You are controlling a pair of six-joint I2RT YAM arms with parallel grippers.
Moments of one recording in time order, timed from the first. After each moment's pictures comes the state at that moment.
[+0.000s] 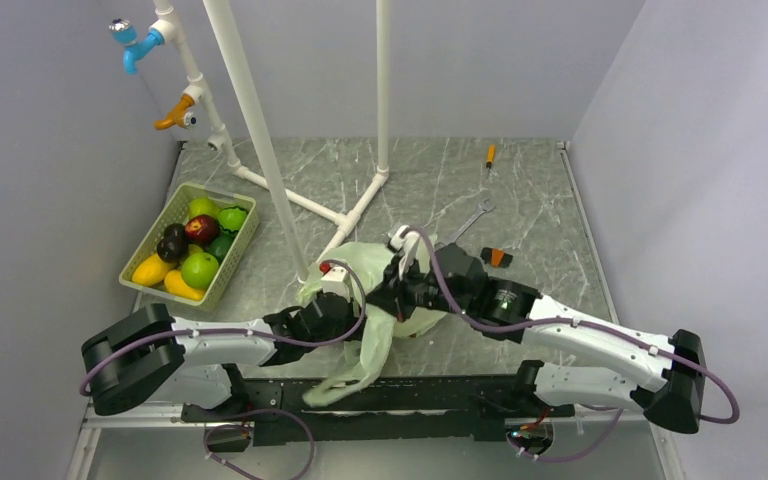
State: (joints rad) left arm -1.07 1.26 0.37 0.27 -0.28 -0.80; right arm 1.02 1.03 0.84 -0.16 -0.13 0.30
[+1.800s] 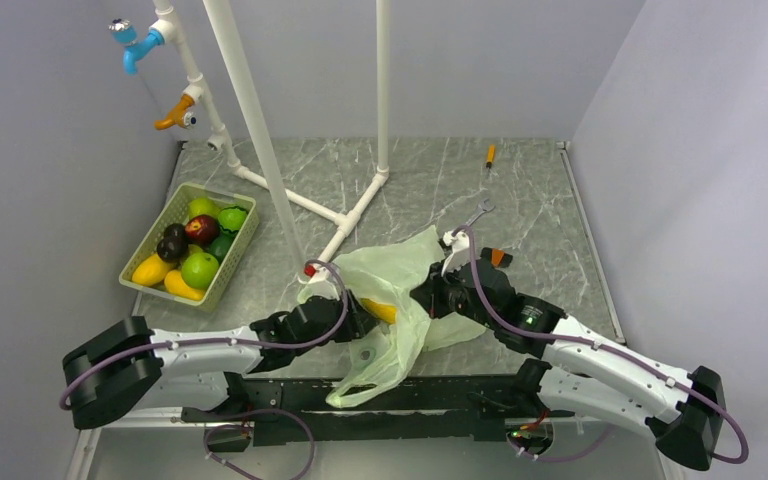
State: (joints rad) left arm -1.07 1.13 0.29 0.35 -0.22 -1.06; right arm 0.92 0.81 0.61 -0.25 0.10 0.51
